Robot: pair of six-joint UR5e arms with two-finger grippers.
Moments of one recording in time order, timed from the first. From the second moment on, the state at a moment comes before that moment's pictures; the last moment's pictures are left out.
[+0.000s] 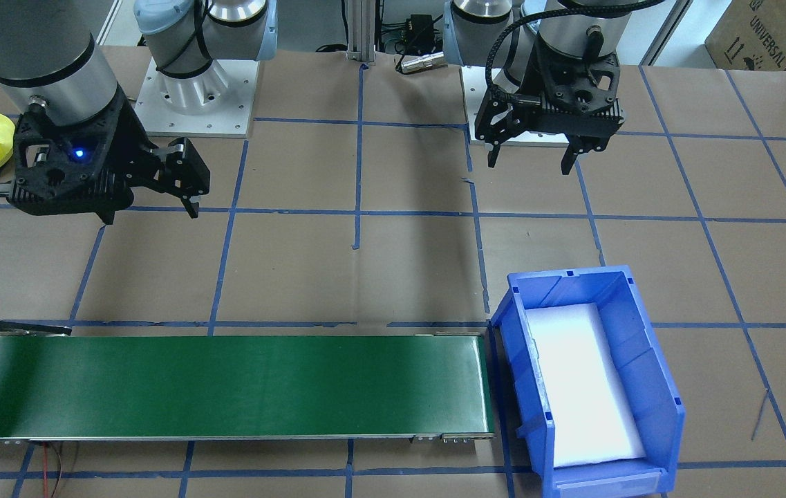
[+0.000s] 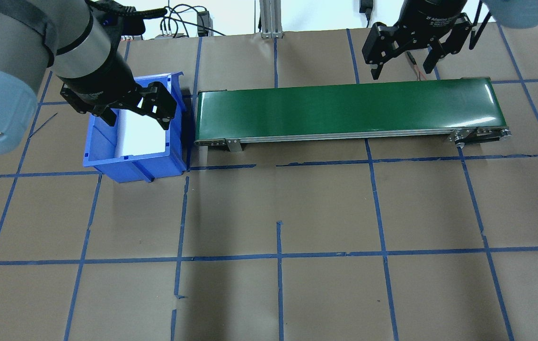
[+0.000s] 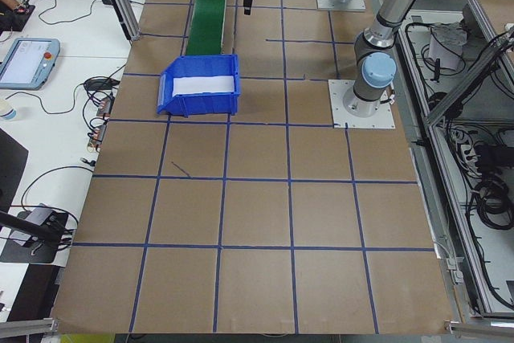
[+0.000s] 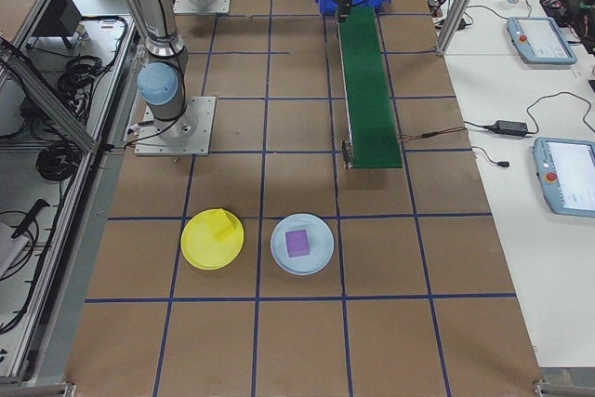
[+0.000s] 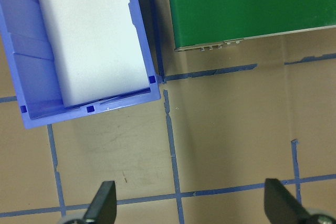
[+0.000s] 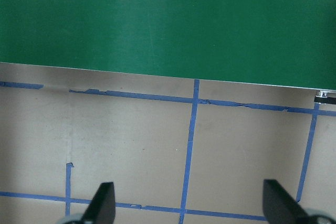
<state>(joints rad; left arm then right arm) -1.64 -1.50 -1.63 -1.49 1.59 0.05 1.60 -1.42 1.36 -1.51 -1.55 -0.07</state>
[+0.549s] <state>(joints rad) -1.64 -1.50 -1.63 -1.50 1.59 0.06 1.60 -1.42 1.35 -1.51 -1.55 -0.07</state>
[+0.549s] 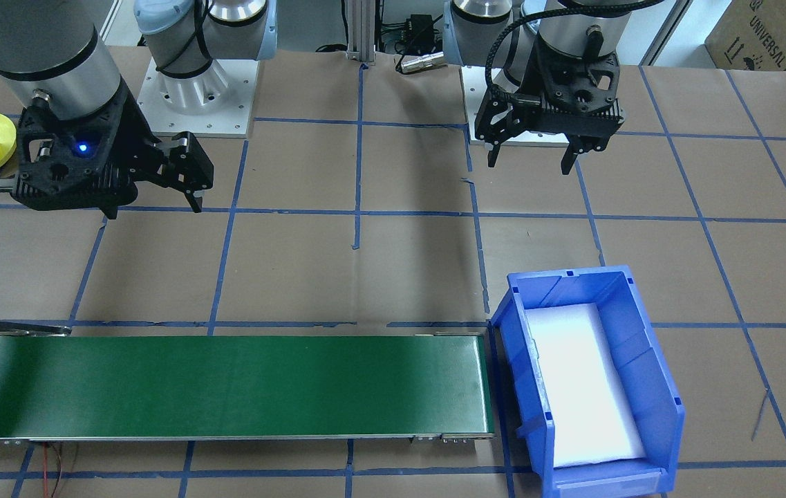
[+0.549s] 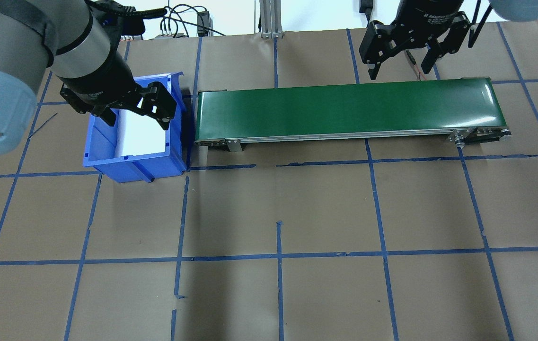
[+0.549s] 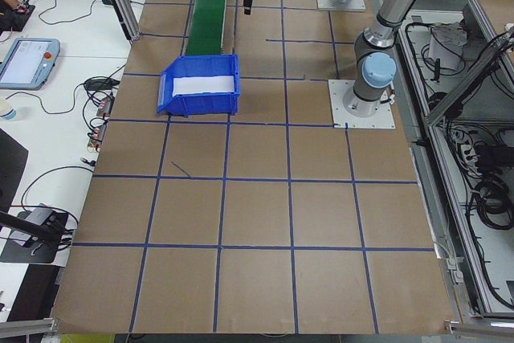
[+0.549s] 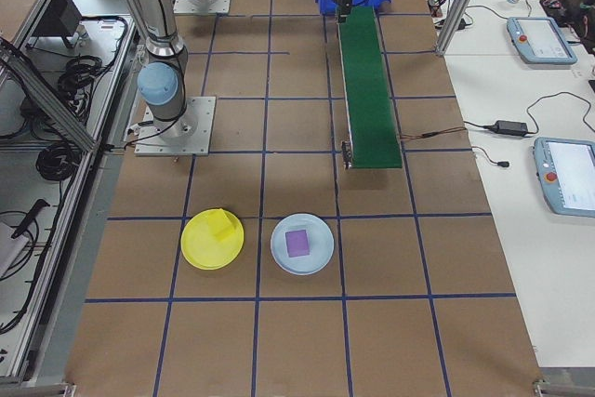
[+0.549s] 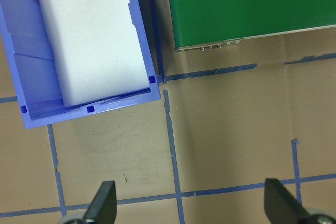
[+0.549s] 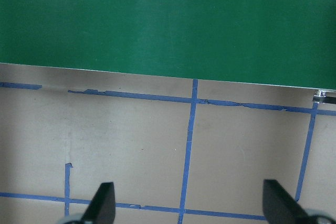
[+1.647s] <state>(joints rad) -1.64 -1.50 -1.63 -1.49 1.59 0.06 1.60 -1.43 1.37 -1.51 -1.55 -0.07</state>
